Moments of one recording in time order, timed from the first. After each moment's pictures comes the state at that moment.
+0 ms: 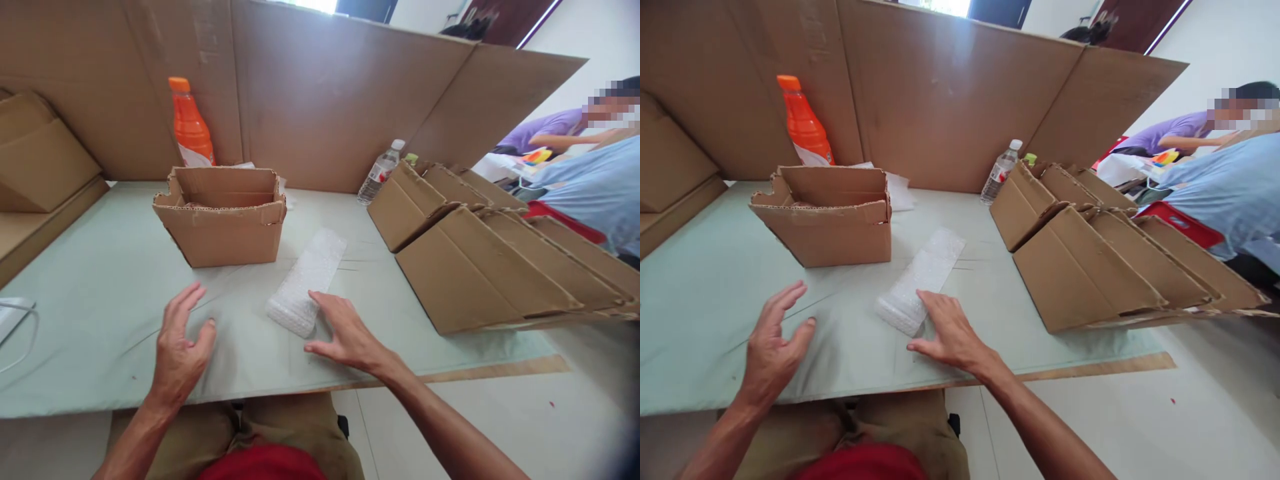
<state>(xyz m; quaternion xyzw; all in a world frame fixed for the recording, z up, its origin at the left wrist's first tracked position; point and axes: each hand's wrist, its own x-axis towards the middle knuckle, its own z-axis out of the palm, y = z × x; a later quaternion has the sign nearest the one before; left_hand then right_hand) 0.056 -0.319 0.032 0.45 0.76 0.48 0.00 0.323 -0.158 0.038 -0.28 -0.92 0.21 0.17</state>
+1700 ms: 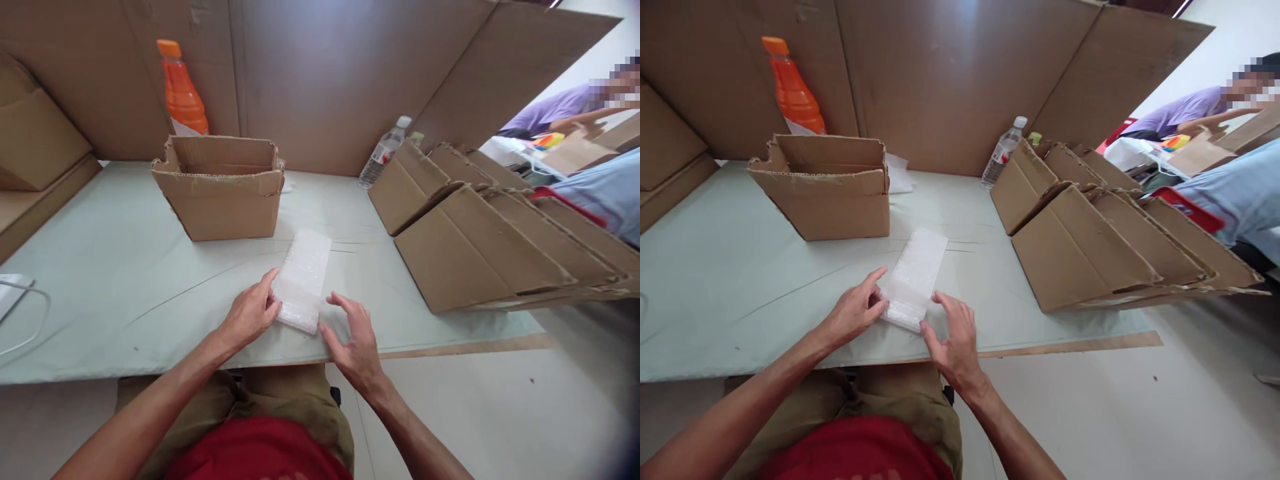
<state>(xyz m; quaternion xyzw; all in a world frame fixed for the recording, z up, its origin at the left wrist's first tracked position) 0.107 -0.258 0.017 0.61 0.69 0.30 0.27 0.338 -0.223 0.017 -0.39 -0.84 0.18 0.34</state>
